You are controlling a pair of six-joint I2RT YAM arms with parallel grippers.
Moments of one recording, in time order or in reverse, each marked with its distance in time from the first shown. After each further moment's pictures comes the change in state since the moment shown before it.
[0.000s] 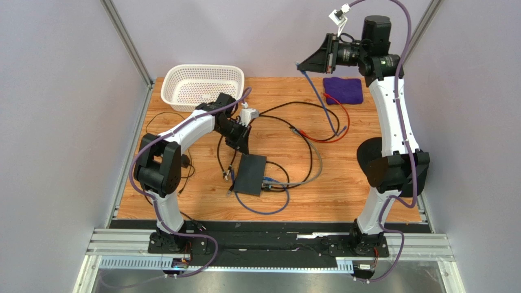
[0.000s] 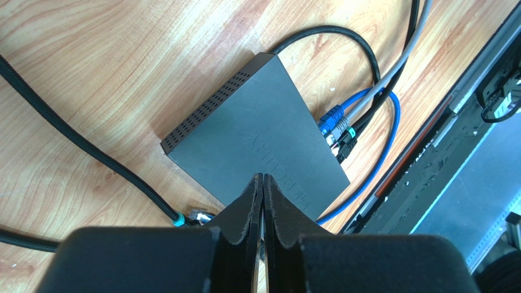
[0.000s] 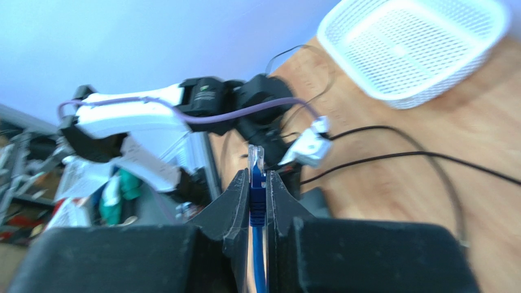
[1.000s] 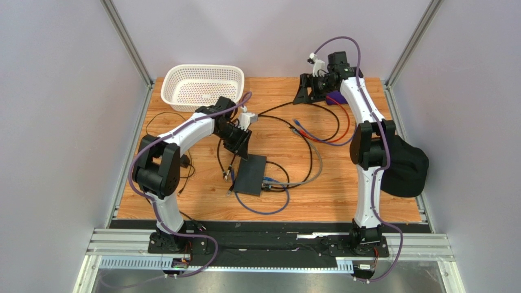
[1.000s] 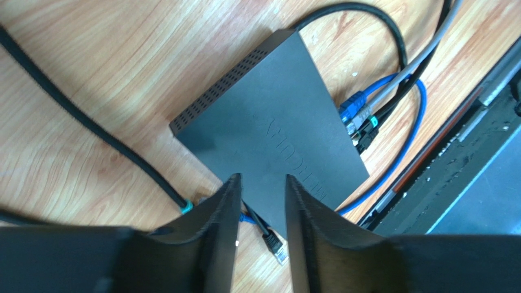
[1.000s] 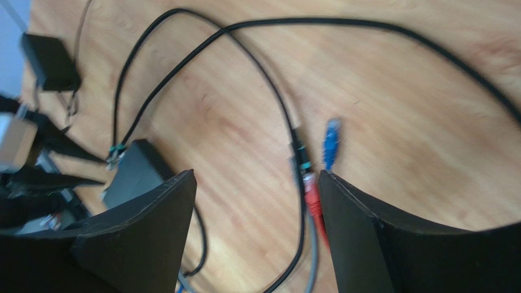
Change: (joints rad) left arm -0.004 -0.018 -0.051 0.011 -0.048 0.019; right arm 0.004 0.407 0.000 -0.227 0.528 -0.392
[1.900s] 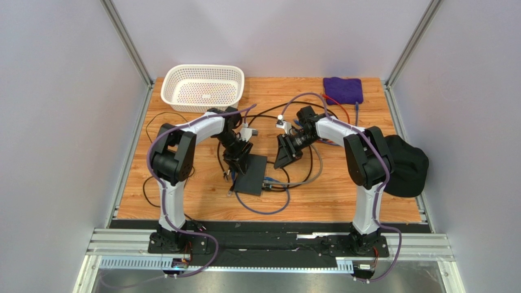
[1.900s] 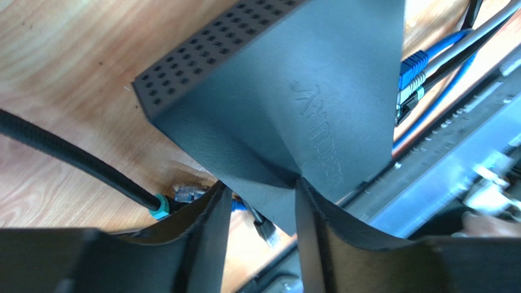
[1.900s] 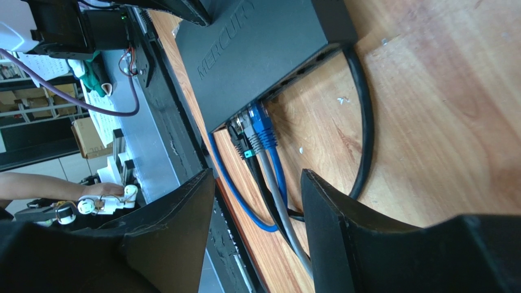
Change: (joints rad) left arm -0.011 0.164 0.015 -0.156 -0.031 -0.033; right arm 0.274 -0.292 -0.898 0.183 -0.321 -0.074
